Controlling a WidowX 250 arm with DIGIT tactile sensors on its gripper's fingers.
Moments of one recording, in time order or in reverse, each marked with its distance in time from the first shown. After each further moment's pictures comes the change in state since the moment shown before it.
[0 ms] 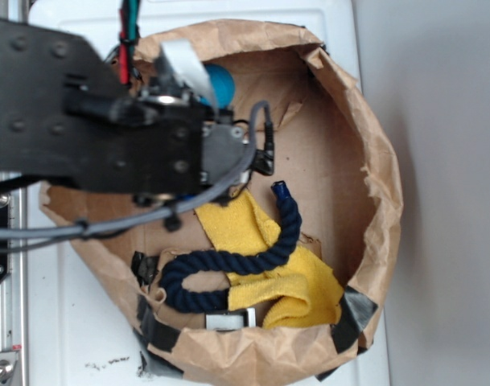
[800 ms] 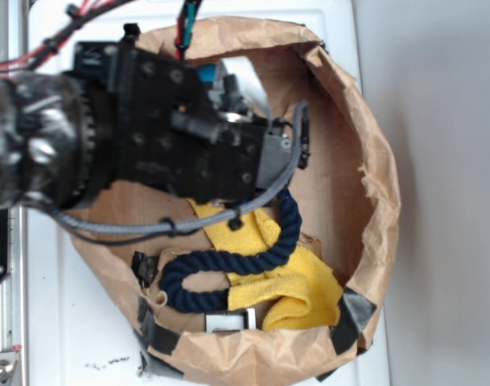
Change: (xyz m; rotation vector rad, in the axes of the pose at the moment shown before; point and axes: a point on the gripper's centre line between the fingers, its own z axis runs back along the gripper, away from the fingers) arm 0.010 -0.026 -0.030 -0.036 -0.089 -0.005
